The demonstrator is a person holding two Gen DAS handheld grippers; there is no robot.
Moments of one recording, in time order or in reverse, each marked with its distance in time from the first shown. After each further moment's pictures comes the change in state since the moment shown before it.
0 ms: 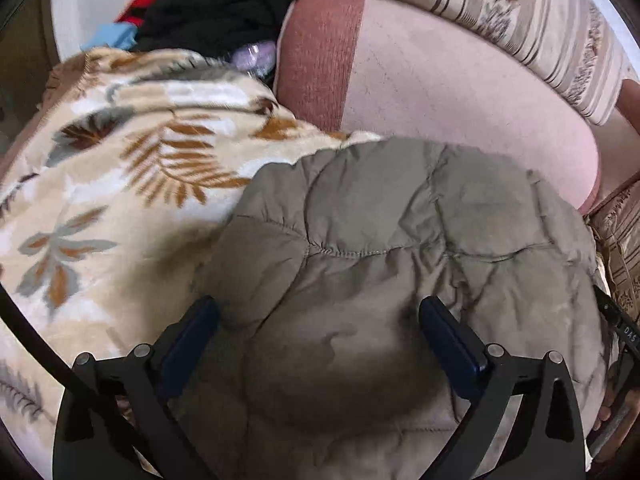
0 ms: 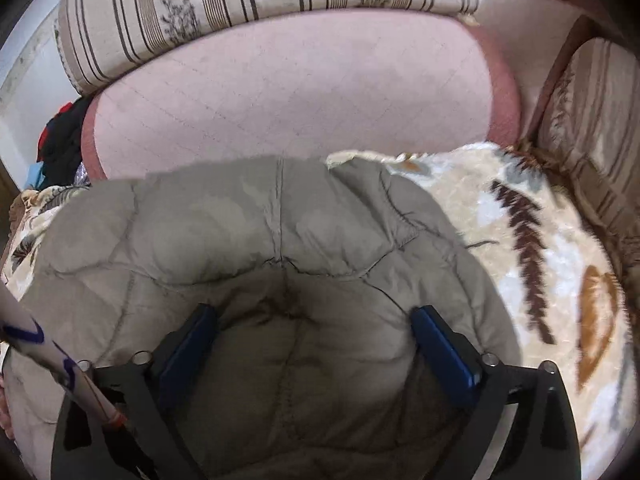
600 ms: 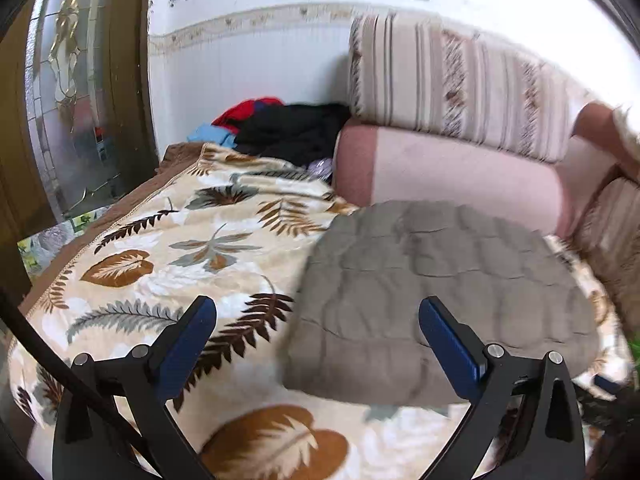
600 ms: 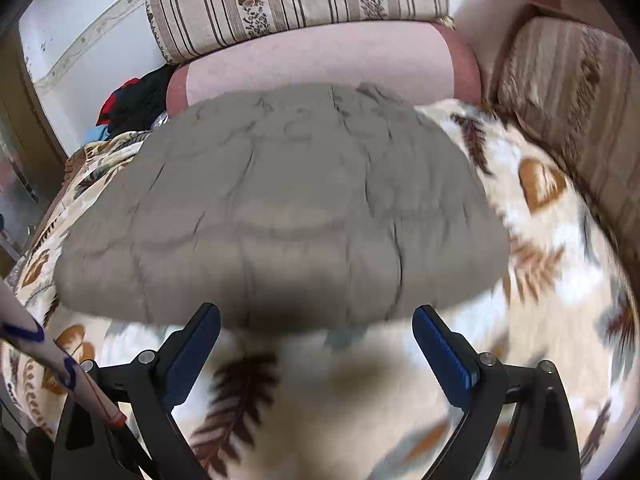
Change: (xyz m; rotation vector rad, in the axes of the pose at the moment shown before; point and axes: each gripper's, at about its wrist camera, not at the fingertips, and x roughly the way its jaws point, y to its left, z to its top) left arm -0.232 0.014 -0.163 0.006 -0.418 0.146; right arm -0.156 0.026 -0.193 -0.004 0.019 0.082
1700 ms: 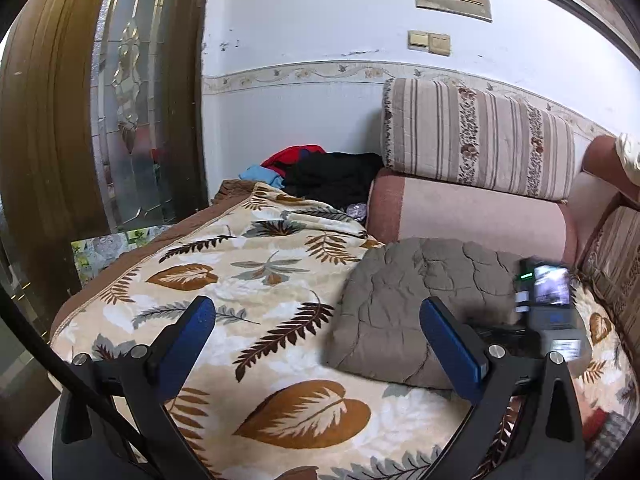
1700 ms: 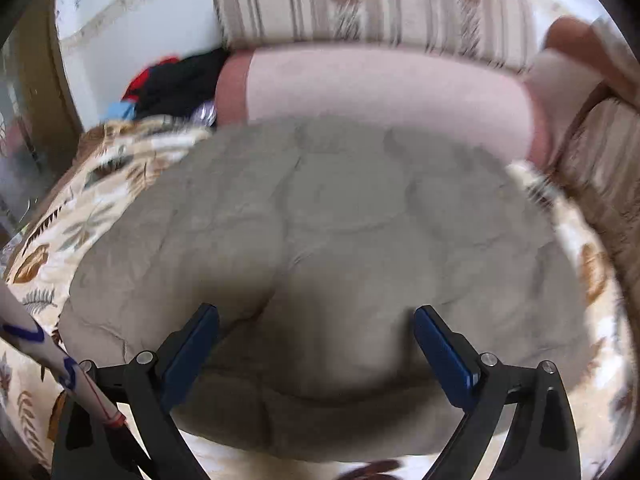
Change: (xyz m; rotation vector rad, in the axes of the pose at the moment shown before) left arm -0.114 0.015 -0.024 -0.036 -0.151 0.121; right arm 0.098 0.130 0.075 -0.165 0.050 -0.028
